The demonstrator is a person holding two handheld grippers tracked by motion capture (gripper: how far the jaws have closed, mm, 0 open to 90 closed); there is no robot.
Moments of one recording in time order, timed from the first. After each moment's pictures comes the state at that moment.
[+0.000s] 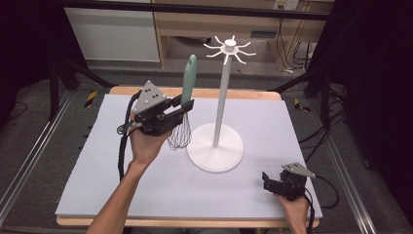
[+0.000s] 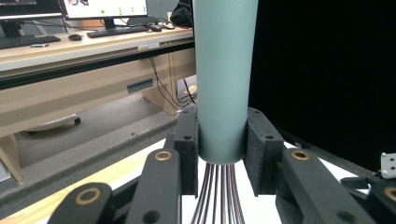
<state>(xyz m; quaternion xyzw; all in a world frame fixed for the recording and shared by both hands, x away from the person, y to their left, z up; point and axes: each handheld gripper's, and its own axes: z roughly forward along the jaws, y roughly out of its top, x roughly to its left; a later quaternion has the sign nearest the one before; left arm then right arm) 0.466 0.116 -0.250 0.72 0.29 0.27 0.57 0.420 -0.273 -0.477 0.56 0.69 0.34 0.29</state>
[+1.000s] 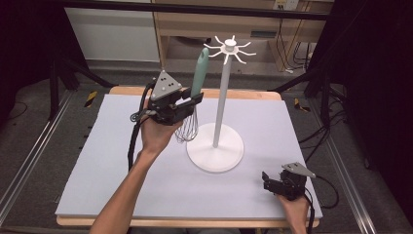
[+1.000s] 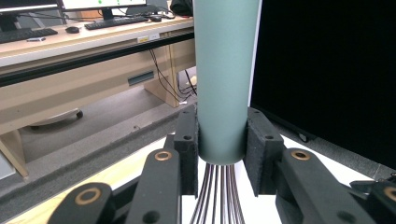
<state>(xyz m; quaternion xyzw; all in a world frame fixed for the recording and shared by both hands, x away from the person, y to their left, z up) 0.487 0.094 -0.241 0.73 0.30 0.27 0.55 0.420 -0.274 -0.476 0.56 0.69 0.35 0.29</state>
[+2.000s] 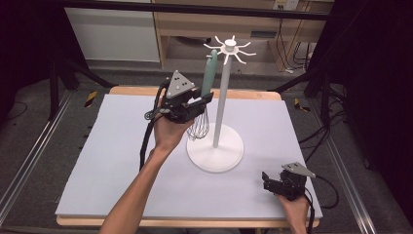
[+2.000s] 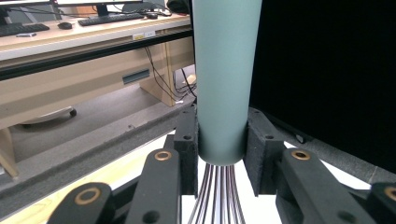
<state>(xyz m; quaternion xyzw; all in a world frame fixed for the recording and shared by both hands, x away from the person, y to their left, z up) 0.500 0.070 -0.250 0.73 0.30 0.26 0.55 0.420 -0.273 -0.476 0.56 0.69 0.35 0.29</state>
